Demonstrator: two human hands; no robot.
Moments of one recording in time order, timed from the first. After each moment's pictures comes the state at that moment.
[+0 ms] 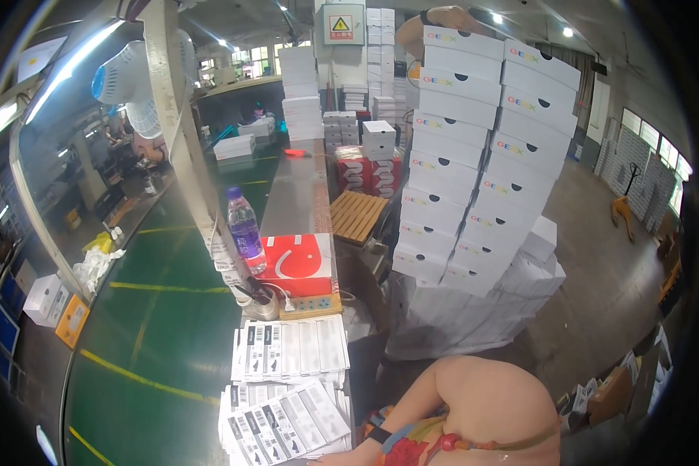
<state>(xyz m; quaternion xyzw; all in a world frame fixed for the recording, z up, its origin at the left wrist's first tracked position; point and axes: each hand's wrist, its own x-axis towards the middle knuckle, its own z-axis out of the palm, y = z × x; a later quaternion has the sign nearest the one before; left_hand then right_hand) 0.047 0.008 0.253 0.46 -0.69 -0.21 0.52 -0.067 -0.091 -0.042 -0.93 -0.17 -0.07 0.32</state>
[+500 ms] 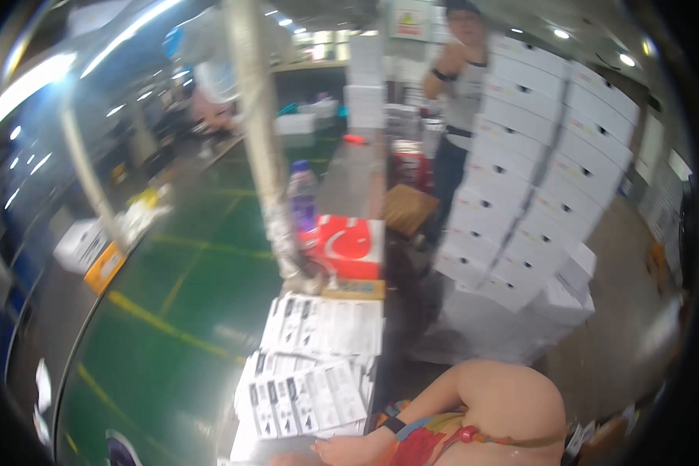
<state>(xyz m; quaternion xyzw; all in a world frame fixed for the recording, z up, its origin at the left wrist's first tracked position) 0.050 0.011 0.253 0.46 -0.69 -0.16 0.53 -0.059 -0.076 -0.029 -0.97 -0.14 -0.18 0.08</state>
